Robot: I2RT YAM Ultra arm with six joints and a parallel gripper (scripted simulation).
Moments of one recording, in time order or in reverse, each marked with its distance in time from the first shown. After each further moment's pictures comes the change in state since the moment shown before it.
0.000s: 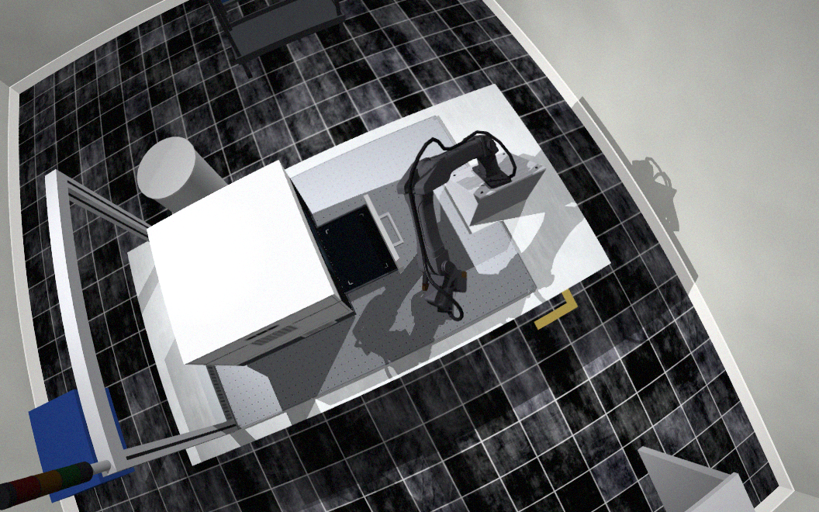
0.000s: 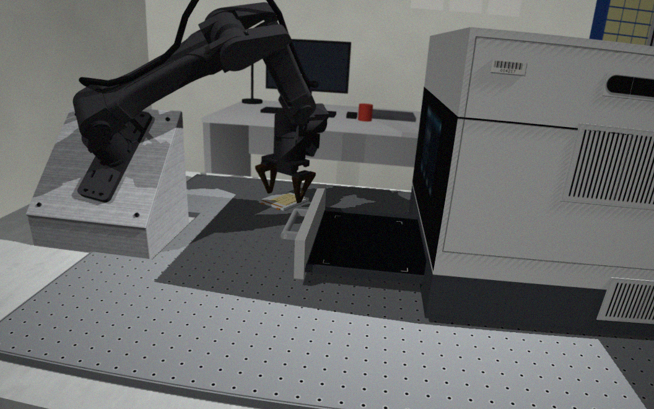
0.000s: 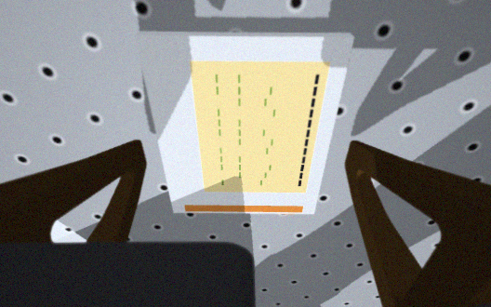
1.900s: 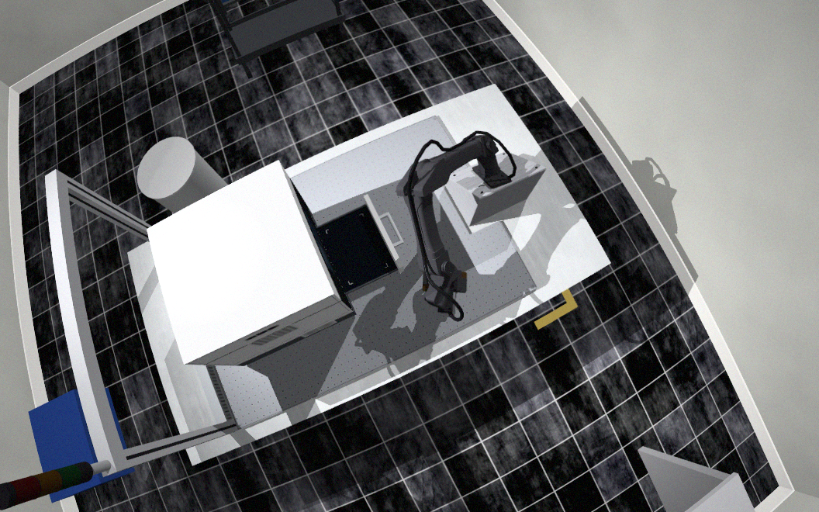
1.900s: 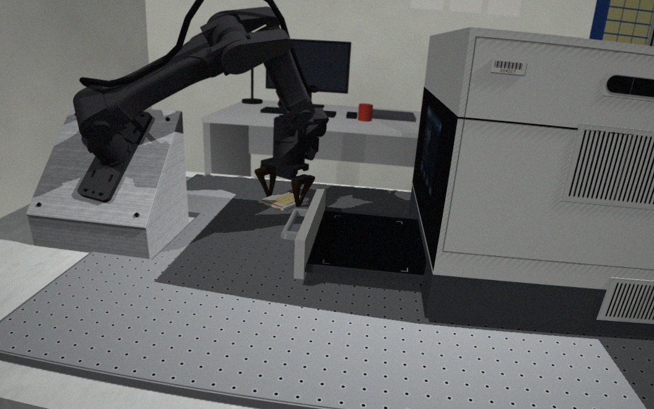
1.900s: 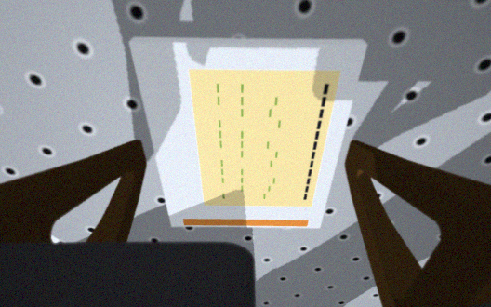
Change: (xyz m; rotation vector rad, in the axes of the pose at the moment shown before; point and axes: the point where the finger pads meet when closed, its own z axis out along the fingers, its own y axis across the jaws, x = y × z) arm 0.000 0.001 0.010 0.001 -0.001 -0.003
